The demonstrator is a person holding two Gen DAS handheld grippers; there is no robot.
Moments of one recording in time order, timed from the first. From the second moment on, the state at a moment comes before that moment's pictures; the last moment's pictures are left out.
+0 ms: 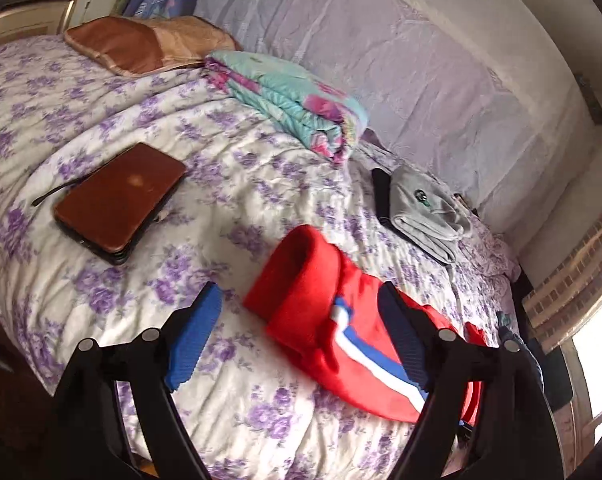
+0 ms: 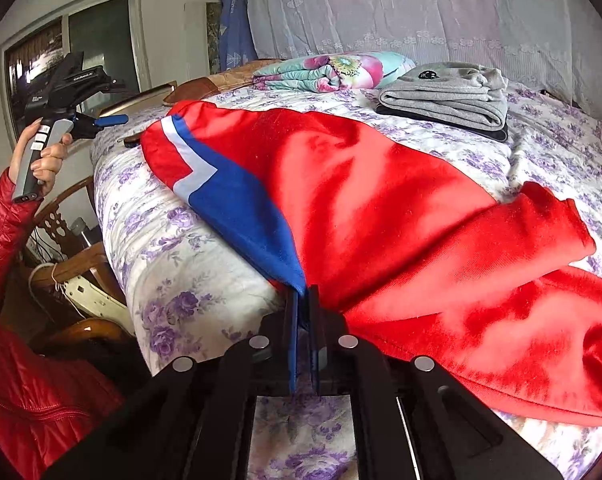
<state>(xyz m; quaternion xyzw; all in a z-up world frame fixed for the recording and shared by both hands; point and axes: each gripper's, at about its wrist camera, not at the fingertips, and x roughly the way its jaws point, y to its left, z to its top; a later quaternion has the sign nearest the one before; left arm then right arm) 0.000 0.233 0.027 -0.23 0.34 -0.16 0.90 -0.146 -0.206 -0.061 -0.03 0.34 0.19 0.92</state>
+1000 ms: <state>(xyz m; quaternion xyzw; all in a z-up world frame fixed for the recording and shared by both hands) 0.063 0.183 -0.046 -0.18 0.37 -0.16 0.90 0.066 -0.150 -0.008 0.00 0.39 0.23 0.89</state>
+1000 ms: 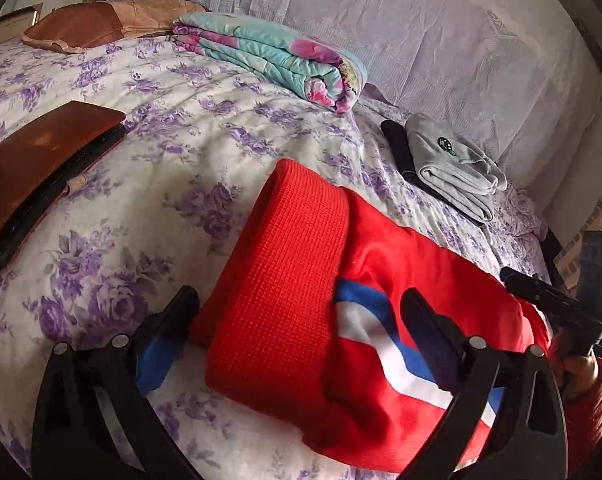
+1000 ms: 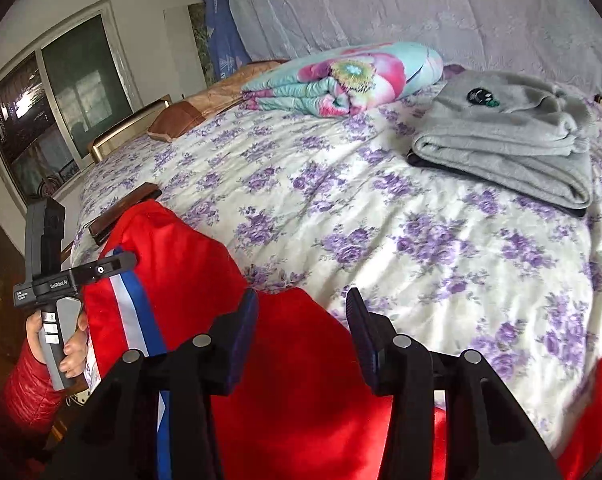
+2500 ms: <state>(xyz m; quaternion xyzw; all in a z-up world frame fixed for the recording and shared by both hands) 0.058 0.120 -0.047 0.04 0.39 -0.08 0.92 0.033 -0.327 -0.029 0.05 0.45 -0.09 0.89</state>
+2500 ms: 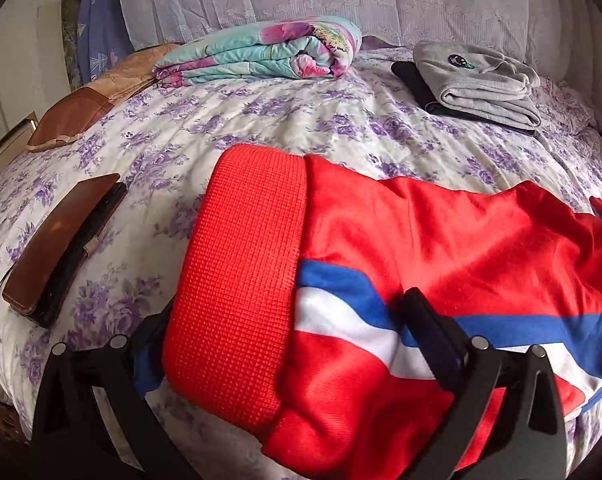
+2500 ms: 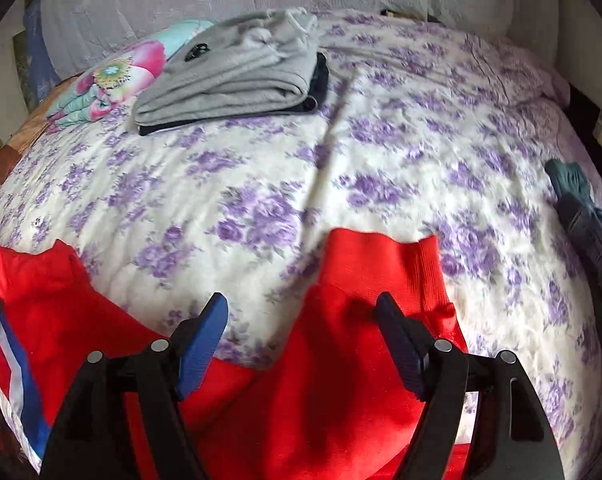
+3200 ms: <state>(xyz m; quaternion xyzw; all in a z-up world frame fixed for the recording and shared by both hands) 0.057 0.119 -0.047 0.04 0.39 -0.08 0.92 -0.273 -0.443 -0.034 0.28 0.25 -0.18 0.91</state>
